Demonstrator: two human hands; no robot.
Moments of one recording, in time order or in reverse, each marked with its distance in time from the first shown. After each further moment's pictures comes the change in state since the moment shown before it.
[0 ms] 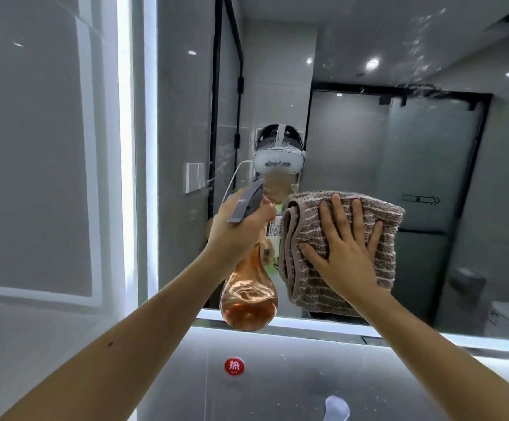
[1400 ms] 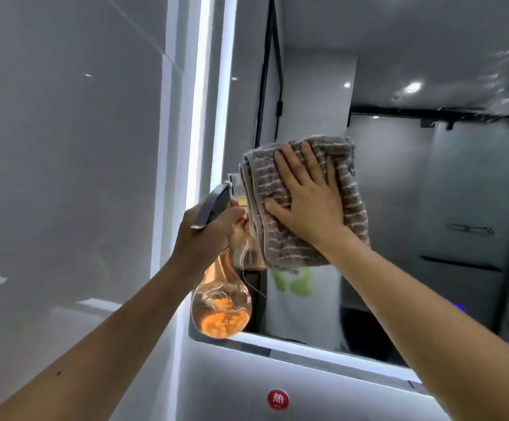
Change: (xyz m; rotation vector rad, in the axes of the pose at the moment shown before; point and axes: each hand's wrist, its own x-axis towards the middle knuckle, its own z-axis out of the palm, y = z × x) left_hand 0.002 0.010 -0.109 -0.074 0.202 0.004; right_hand 0.126 -0.133 -0.024 -0.029 0.147 -0.347
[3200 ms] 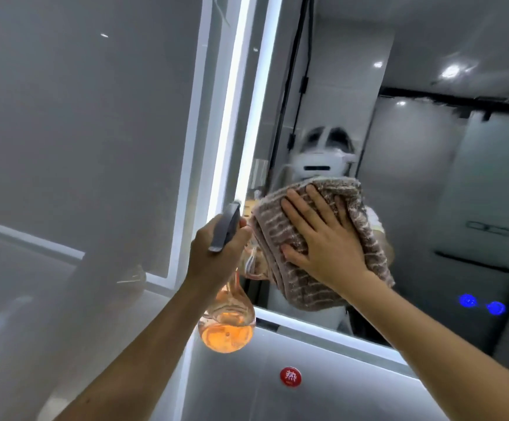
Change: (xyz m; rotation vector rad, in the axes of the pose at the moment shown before) left_hand -0.024 -0.067 -0.026 0.120 0.118 -0.014; right_hand -0.079 -0.032 0.040 -0.021 -0.067 -0.211
